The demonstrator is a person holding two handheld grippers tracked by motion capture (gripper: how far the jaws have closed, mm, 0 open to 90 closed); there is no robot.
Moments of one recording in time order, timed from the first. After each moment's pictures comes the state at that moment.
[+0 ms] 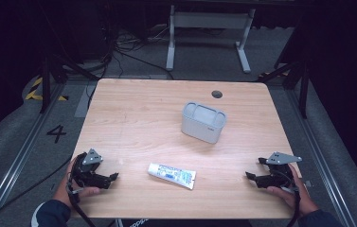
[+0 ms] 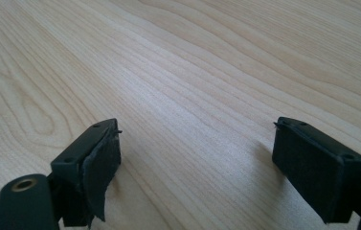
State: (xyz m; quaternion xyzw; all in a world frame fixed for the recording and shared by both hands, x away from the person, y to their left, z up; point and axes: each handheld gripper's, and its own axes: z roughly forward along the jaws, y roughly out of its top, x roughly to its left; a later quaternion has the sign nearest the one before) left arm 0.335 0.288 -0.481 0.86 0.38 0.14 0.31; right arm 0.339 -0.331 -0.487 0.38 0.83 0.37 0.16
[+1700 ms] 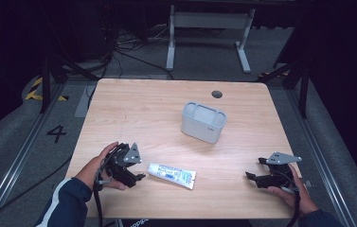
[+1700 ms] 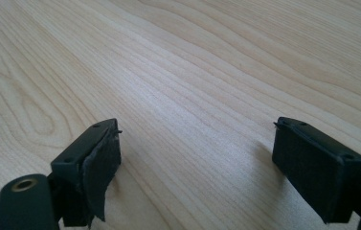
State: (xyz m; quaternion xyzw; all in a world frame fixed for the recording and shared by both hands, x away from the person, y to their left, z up) left arm 0.343 0.174 -0.411 0.95 0.15 0.12 0.23; right arm 0.339 -0.331 -0.487 0.38 0.83 0.37 0.16
